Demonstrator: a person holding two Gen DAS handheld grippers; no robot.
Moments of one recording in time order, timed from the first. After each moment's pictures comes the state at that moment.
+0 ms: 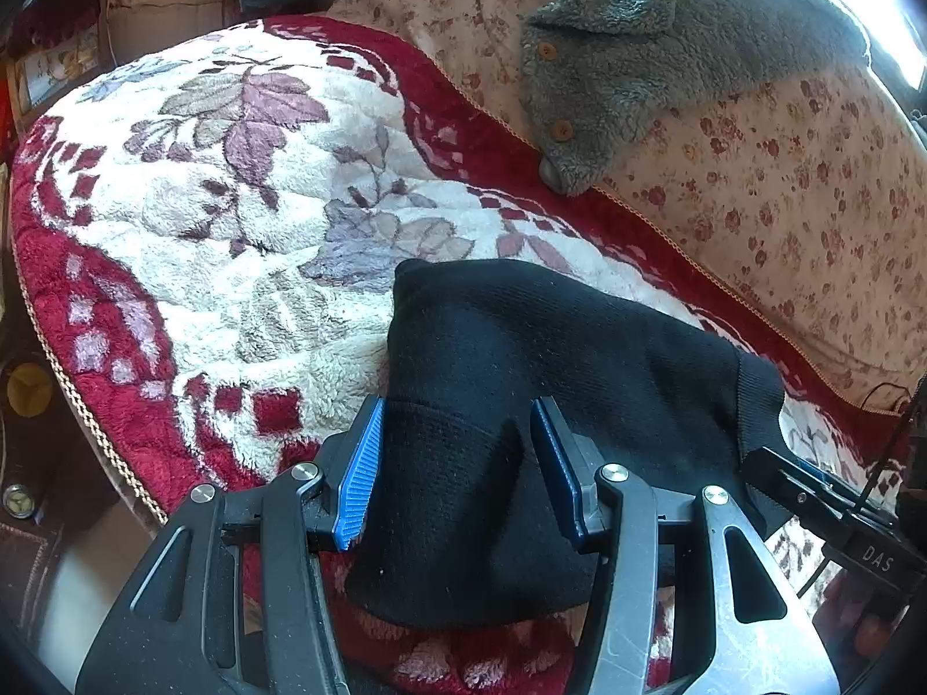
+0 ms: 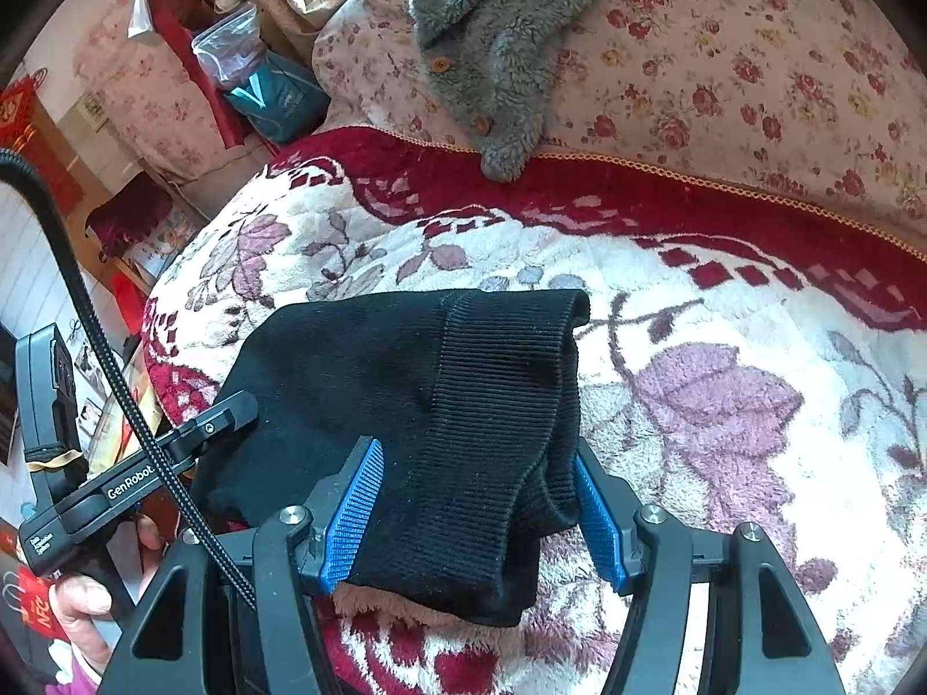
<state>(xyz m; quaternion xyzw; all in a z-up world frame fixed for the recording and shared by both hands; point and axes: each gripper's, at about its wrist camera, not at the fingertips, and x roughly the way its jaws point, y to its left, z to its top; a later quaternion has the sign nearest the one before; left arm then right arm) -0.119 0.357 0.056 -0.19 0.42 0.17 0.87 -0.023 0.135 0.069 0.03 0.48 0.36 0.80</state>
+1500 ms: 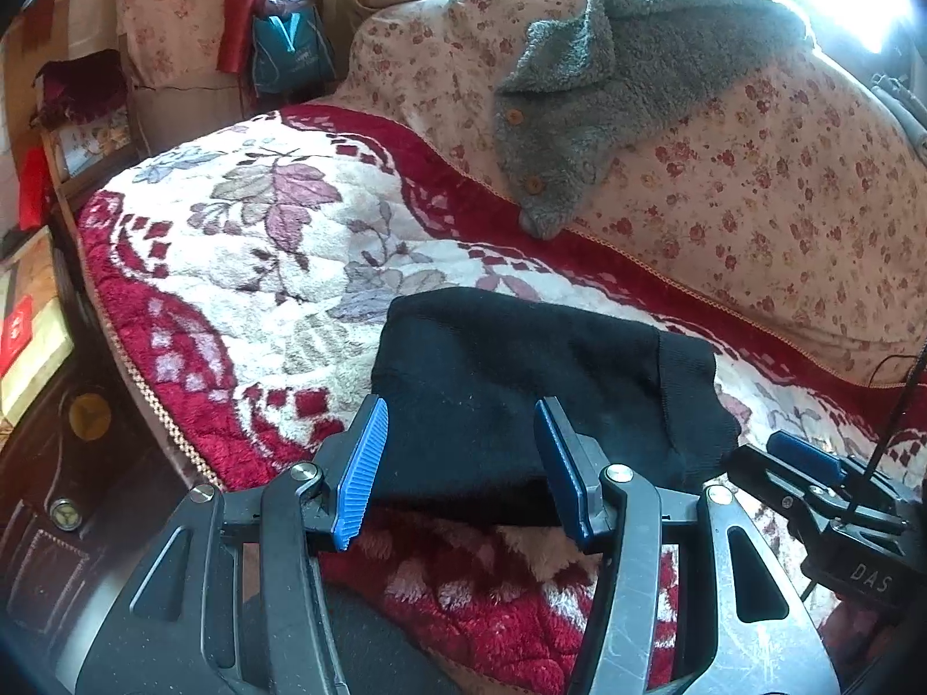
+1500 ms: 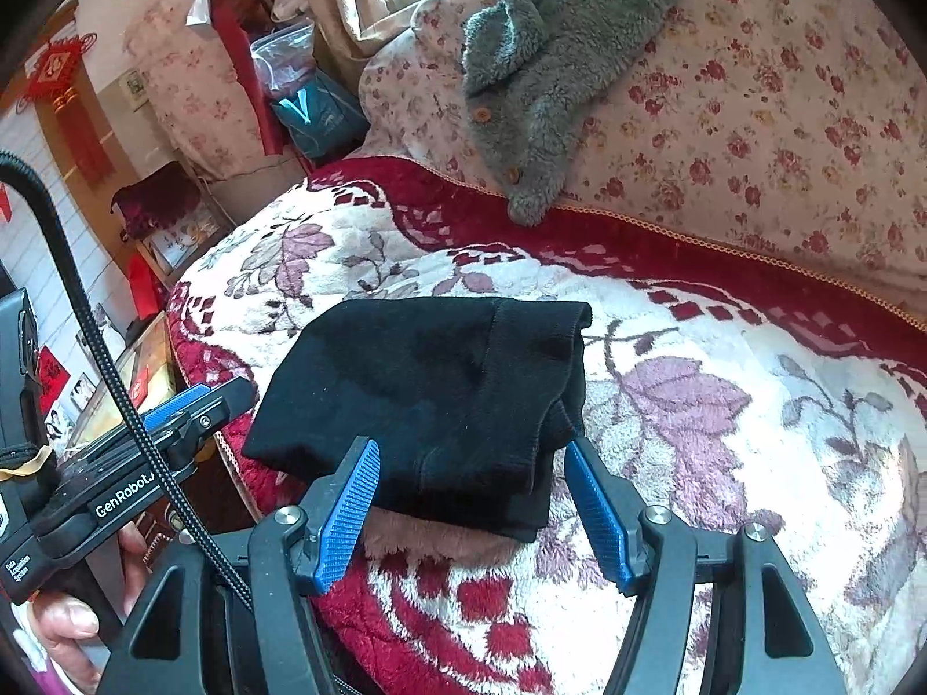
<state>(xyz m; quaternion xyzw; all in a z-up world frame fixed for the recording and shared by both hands) -0.172 0.287 0.102 -0.12 0.36 0.22 0.90 -0.087 0.108 0.109 0.00 0.42 0.37 0.83</state>
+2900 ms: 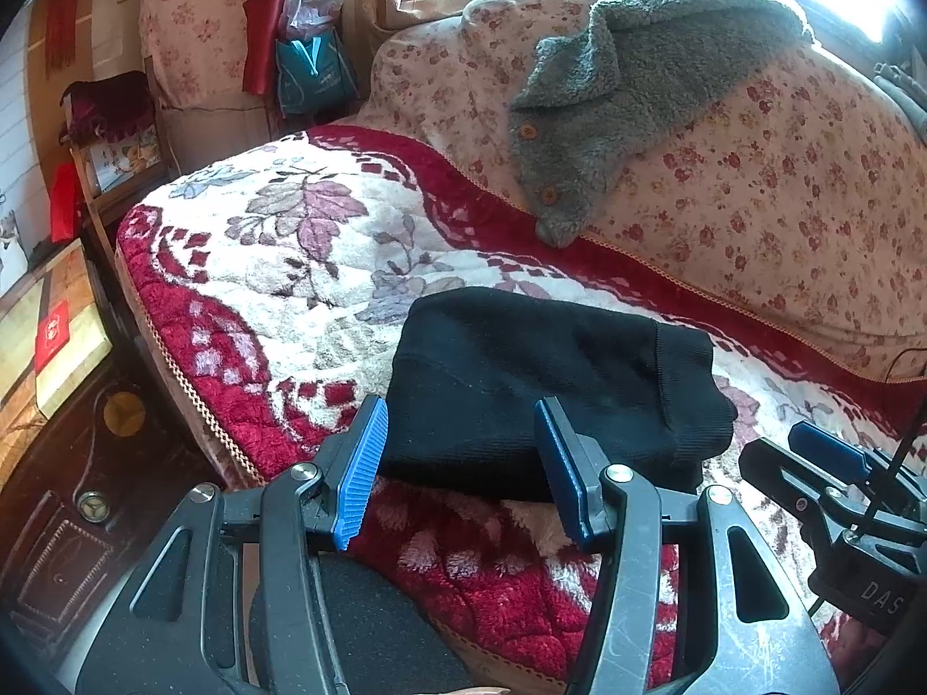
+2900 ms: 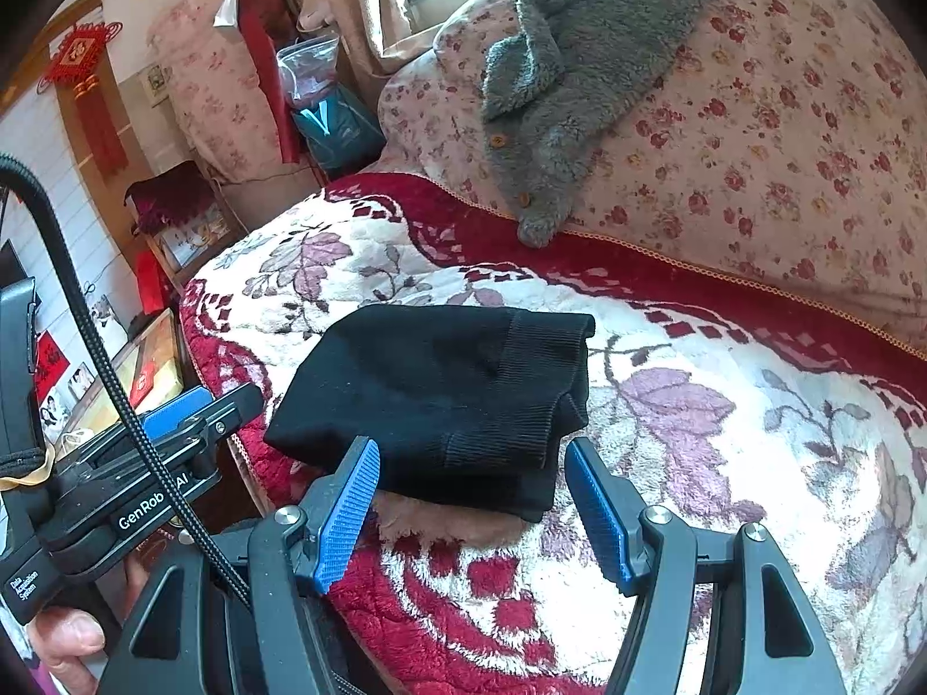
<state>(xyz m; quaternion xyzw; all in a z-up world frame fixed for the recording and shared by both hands) -0.193 0.266 0.112 -0.09 0.34 0.25 0.90 -0.113 0.098 0.124 -0.01 0.38 0.38 0.84</state>
